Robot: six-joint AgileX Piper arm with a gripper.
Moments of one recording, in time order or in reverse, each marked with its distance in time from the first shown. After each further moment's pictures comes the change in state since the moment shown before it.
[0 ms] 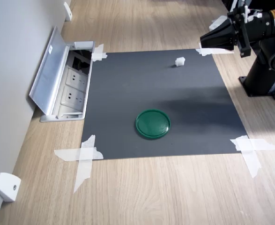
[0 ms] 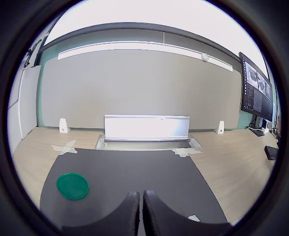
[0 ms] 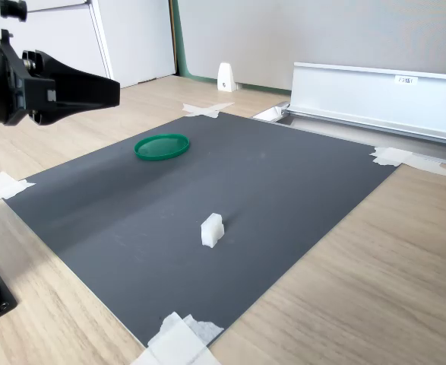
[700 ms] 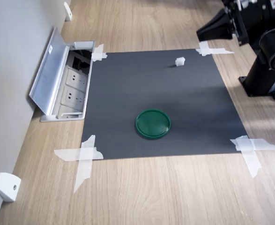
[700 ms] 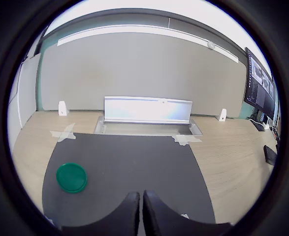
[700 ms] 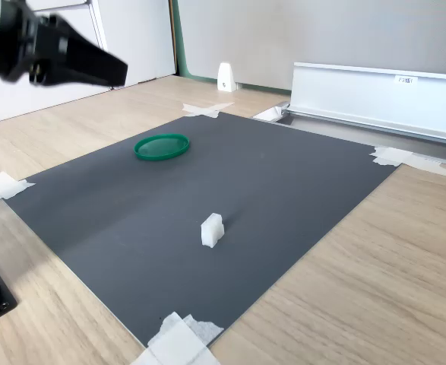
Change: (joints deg) arm 0.0 20.2 -15.8 -3.0 9.1 0.0
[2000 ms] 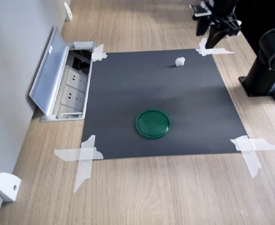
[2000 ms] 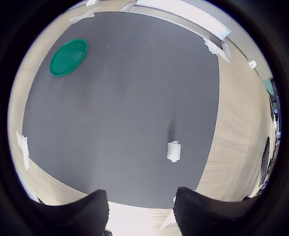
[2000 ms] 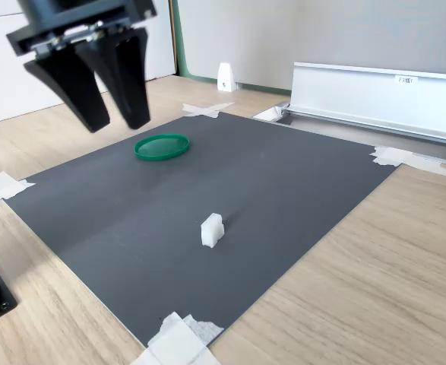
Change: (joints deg) arm -1.6 38.7 -26.1 -10.2 37.9 -14.0
